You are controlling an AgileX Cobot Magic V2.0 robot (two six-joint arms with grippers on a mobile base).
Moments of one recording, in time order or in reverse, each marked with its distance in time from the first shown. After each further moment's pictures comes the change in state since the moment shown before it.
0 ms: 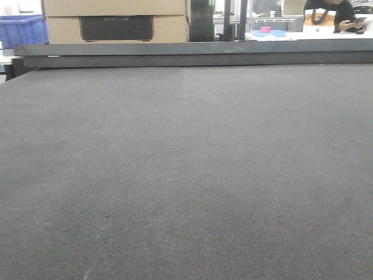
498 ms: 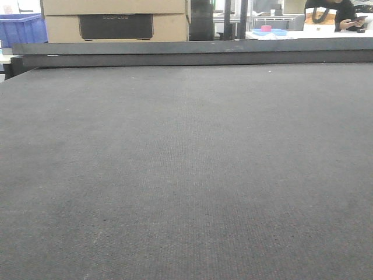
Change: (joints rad) left arm 0.002 0.292 -0.560 0.002 0.559 0.000; right arm 0.000 0.156 -0.410 0.101 0.409 0.000
